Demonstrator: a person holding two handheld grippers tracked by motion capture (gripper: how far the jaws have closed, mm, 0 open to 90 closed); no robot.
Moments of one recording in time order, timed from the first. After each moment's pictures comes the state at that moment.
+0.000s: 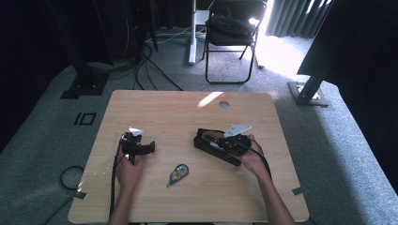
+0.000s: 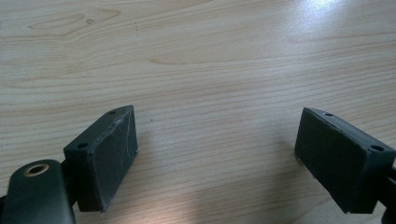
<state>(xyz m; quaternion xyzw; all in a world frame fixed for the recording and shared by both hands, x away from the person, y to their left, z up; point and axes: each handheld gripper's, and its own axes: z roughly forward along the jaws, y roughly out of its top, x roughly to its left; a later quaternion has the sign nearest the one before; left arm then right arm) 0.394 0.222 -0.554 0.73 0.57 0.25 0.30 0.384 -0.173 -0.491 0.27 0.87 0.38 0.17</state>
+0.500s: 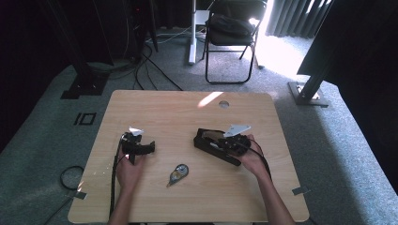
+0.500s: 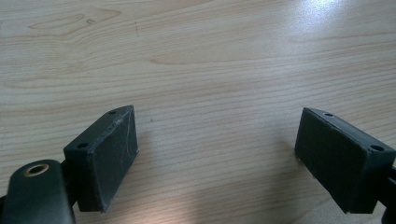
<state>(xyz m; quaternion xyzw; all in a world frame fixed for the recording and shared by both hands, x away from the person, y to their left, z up) 0.394 0.222 -0.554 0.73 0.57 0.25 0.30 0.384 -0.171 -0.491 0.27 0.87 0.38 0.16</state>
